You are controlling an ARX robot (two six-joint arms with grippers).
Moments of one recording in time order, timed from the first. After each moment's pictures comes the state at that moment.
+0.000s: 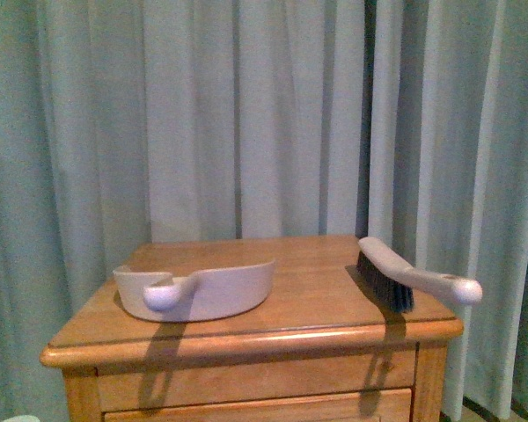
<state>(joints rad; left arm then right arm) 0.00 0.00 0.01 0.00 0.00 0.00 0.00 0.00 0.02 0.00 0.00 0.00</state>
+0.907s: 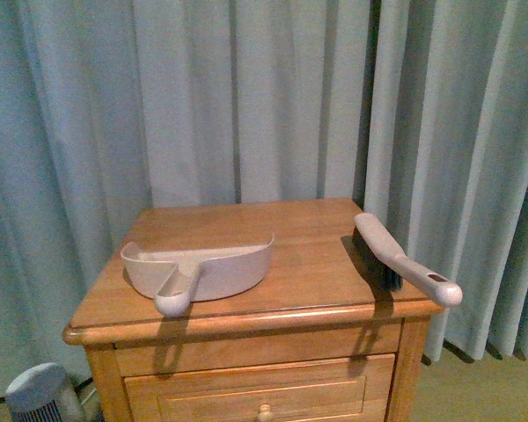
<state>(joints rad) -0.33 1.12 0.92 -0.18 -0.39 0.00 0.00 0.00 0.02 0.00 0.00 0.00</state>
